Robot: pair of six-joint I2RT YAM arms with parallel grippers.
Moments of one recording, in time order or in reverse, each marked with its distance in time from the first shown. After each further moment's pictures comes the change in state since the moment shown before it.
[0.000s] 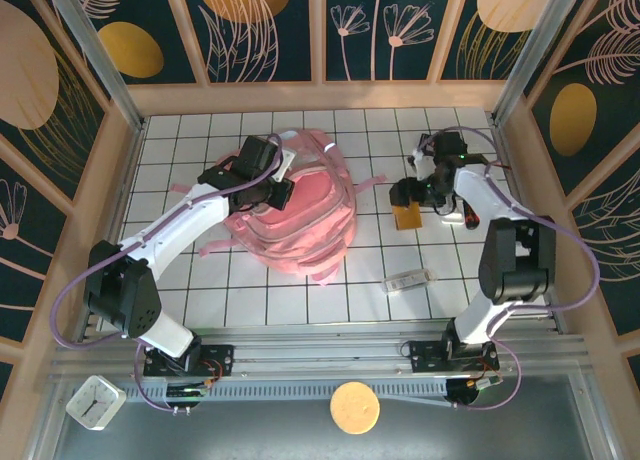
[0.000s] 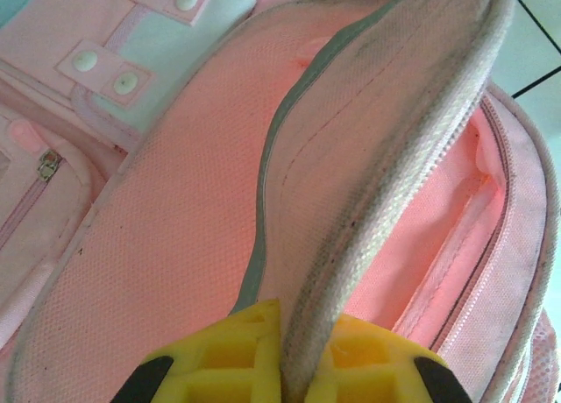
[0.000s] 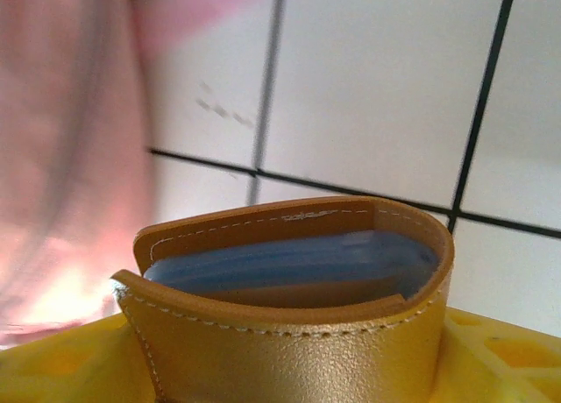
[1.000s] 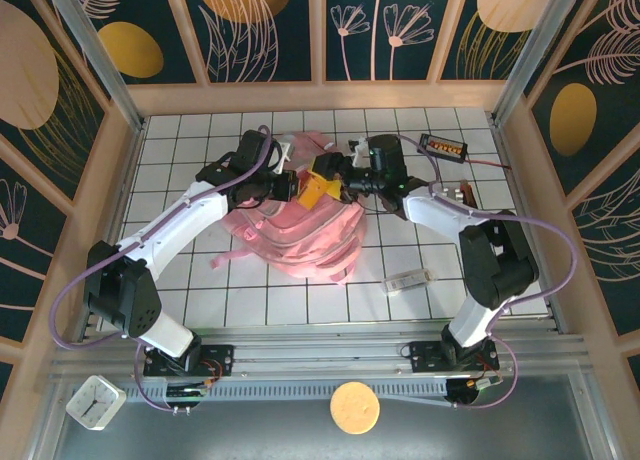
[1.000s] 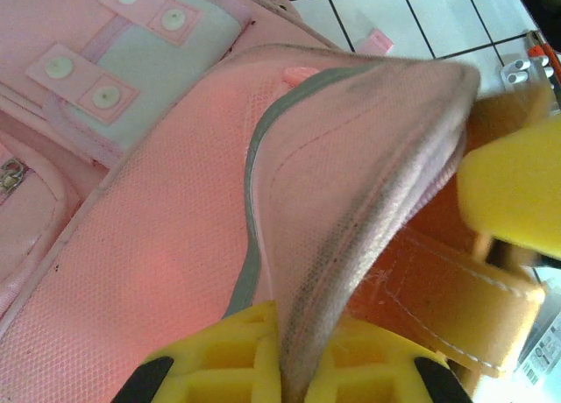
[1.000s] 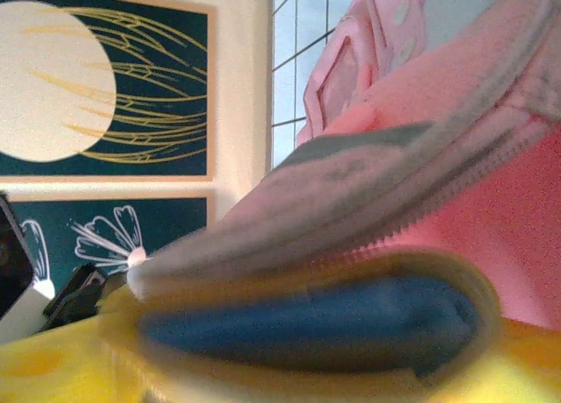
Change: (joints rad) left arm 0.005 -0.001 0.028 0.030 0.104 -0.247; right arm 0.400 0.039 -0.156 0.965 -0.270 1.093
